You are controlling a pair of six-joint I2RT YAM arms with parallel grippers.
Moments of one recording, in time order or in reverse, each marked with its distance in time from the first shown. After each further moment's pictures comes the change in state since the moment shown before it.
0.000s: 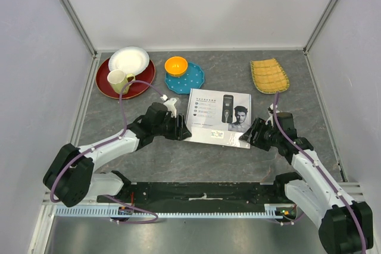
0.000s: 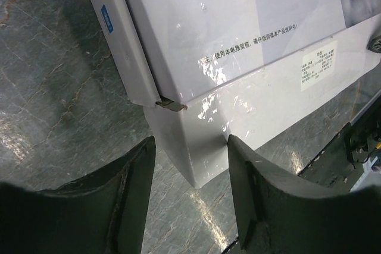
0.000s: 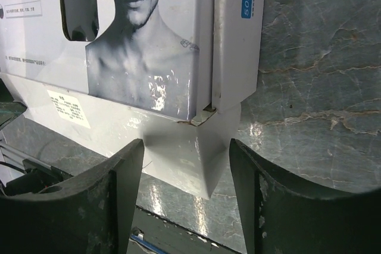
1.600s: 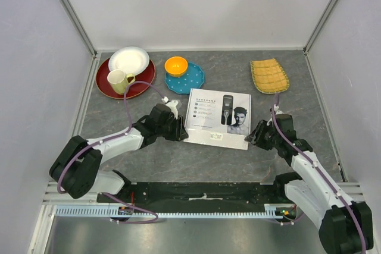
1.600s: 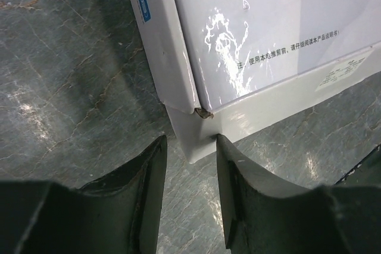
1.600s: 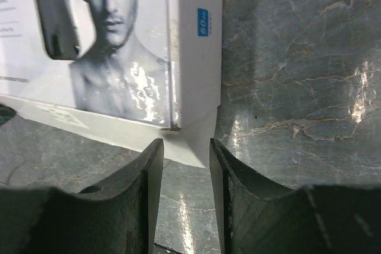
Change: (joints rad) left arm -0.002 0.086 0.000 0.008 -0.074 0.014; right arm 0.001 0.025 -0.032 0.037 0.104 -0.032
